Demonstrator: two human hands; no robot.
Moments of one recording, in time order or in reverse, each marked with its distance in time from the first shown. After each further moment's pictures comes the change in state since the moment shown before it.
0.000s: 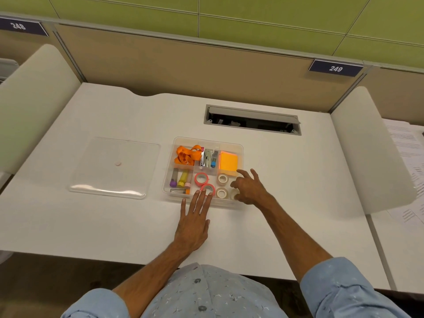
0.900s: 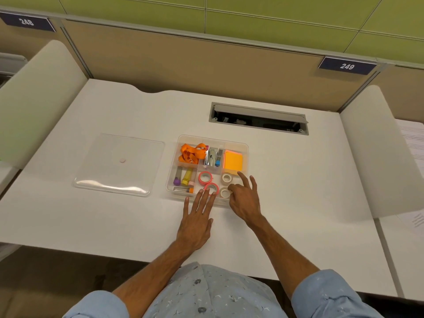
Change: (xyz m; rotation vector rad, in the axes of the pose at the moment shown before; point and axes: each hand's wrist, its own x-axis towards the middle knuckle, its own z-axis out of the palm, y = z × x) left_hand 0.002 -0.002 0.002 -0.019 -0.008 -0.012; right_hand -0.012 -0.037 0.038 0.176 0.241 0.124
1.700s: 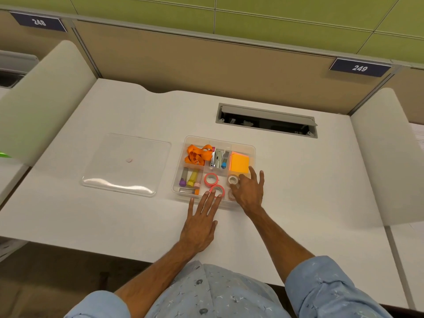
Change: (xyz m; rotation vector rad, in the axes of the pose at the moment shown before) left_hand 0.002 -0.006 -0.001 -0.005 -0.045 0.017; right_hand 0.032 -0.014 -0.014 0.085 0.020 0.201
